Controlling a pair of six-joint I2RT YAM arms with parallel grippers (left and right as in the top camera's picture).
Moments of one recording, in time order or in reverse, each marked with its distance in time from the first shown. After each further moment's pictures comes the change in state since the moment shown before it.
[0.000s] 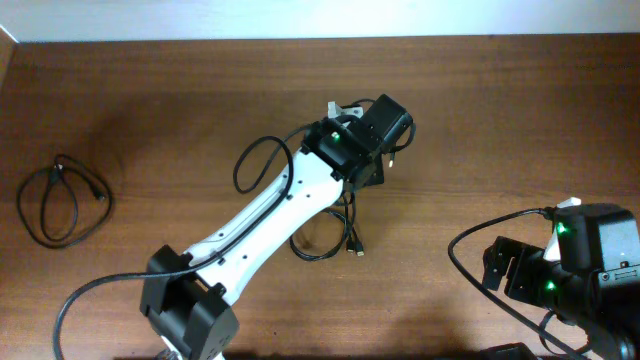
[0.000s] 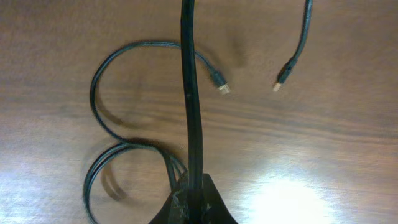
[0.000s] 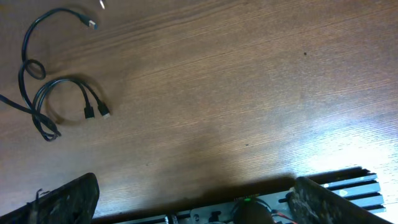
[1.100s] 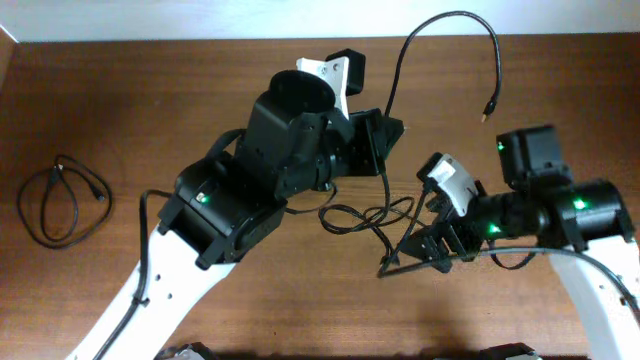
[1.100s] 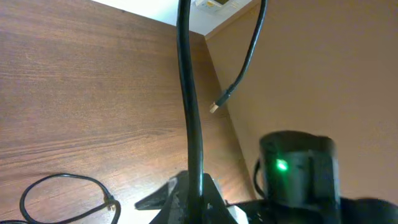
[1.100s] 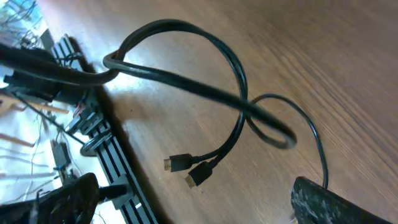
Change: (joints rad) left arm 0.040 -0.430 0.006 0.338 0.488 0.000; right arm -0.003 0.333 -0.075 0.290 -0.748 -1.018
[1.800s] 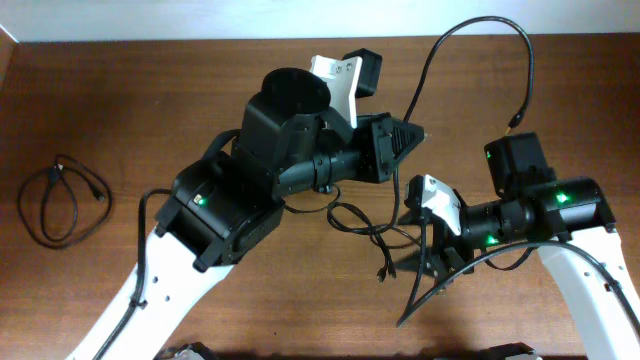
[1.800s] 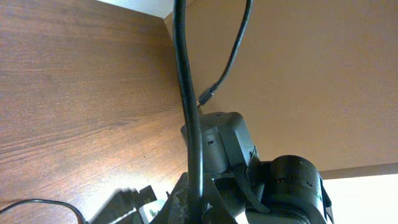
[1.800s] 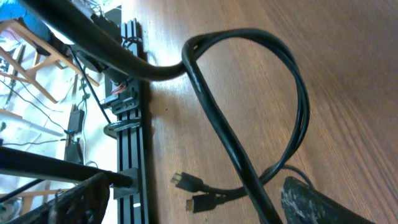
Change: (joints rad) left arm -0.001 -0.006 0.000 0.069 0.159 0.000; right arm 0.000 0.017 -0.079 -0.032 -0.227 -0.397
